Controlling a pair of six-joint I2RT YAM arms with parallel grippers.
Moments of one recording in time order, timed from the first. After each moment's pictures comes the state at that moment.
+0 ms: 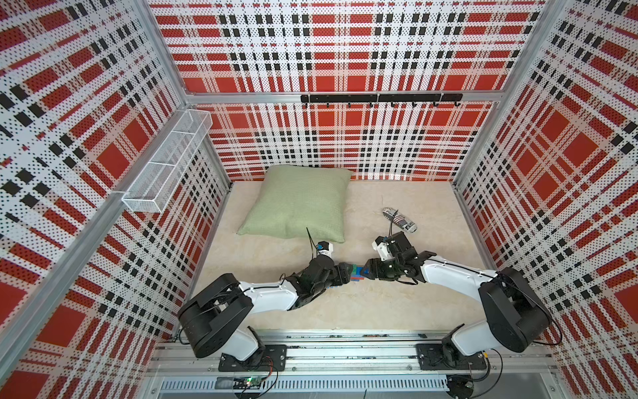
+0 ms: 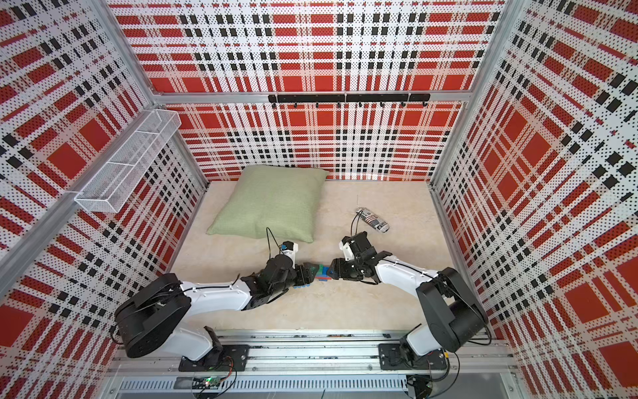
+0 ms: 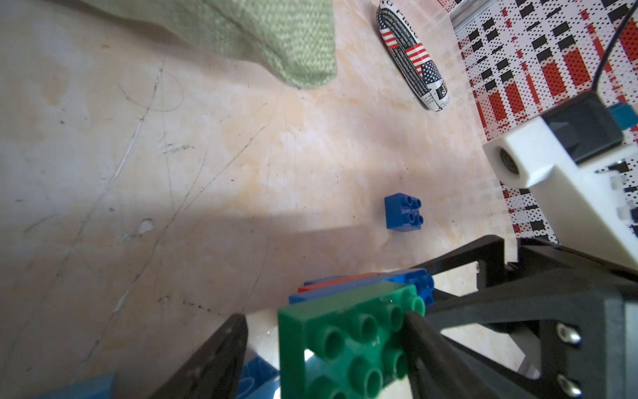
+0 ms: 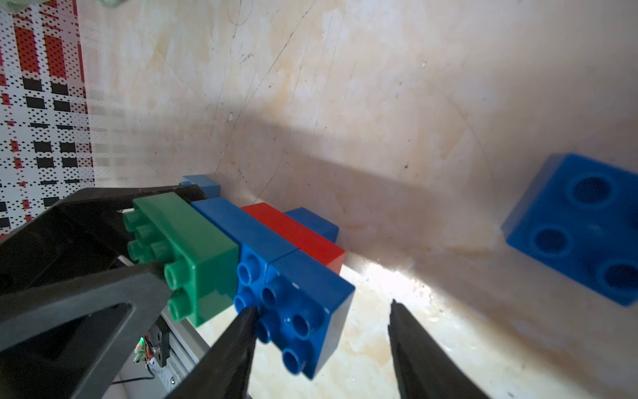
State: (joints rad) left arm -0.84 1.51 0.54 0.34 -0.06 -0.85; right arm 0.53 1.49 0.73 -0.23 -0.41 0.56
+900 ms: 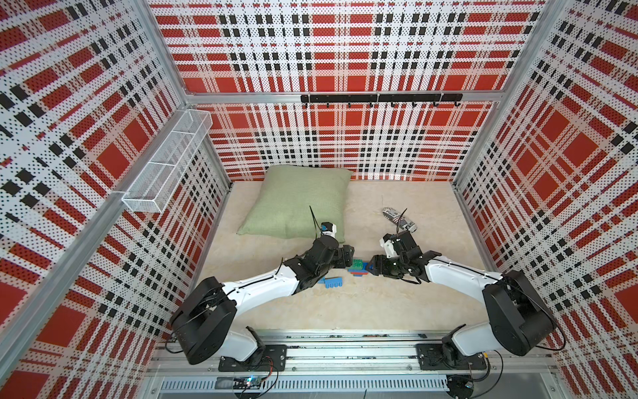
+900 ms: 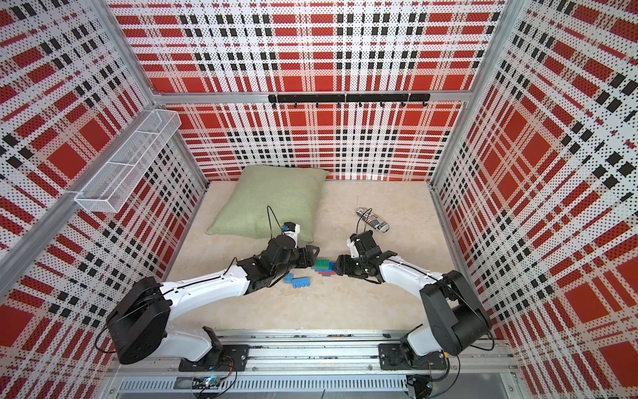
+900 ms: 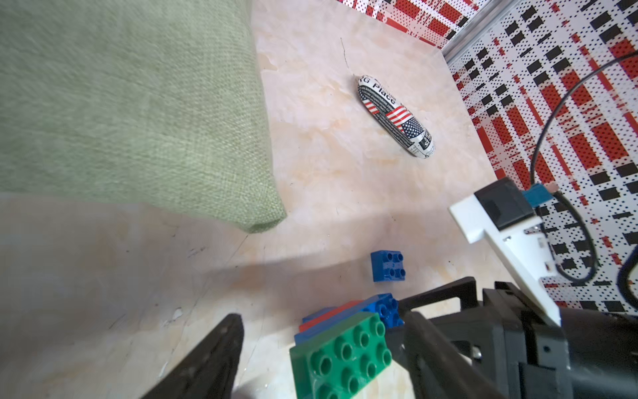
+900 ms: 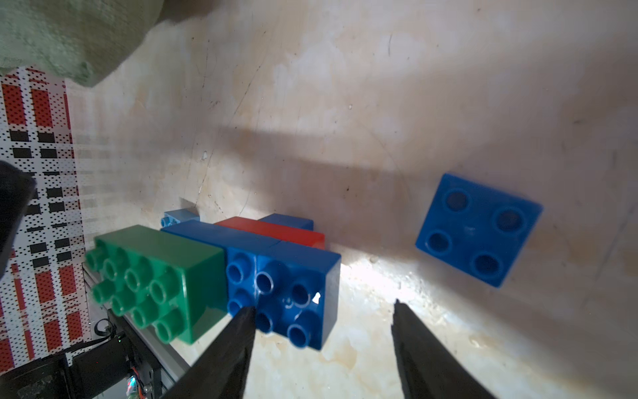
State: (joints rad) left arm -0.80 1.41 0.78 0.04 -0.15 -0.69; right arm 0.49 1.44 0.72 -0.24 -0.35 0.59
